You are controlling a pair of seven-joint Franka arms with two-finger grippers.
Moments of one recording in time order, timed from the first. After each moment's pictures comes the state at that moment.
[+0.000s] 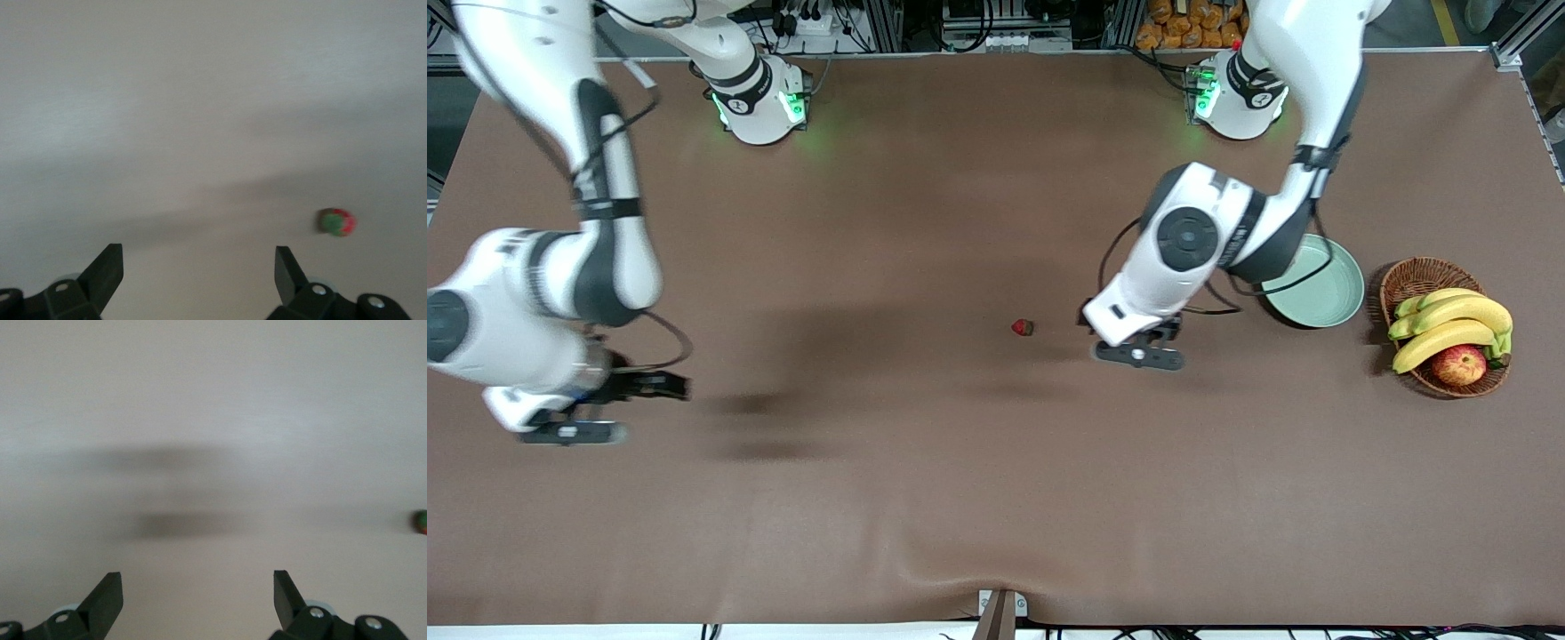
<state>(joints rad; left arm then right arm) -0.48 0.46 -0.09 -1.73 0.00 2.21 -0.39 0.28 0.49 -0.44 -1.63 0.23 2.06 -0.19</state>
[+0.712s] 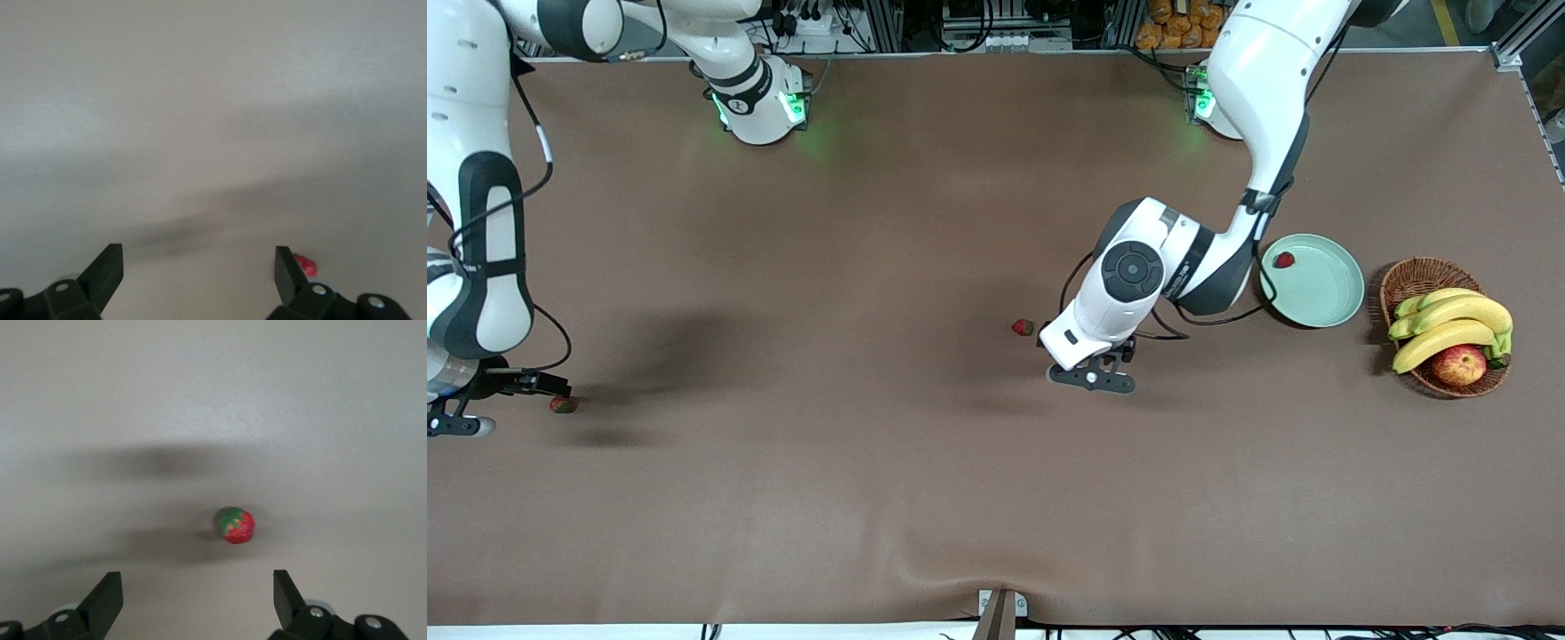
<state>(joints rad) -0.52 0.64 -0.09 -1.57 -0.03 2.26 -0.41 -0.04 0.67 -0.40 -1.60 0.24 2.21 -0.48</state>
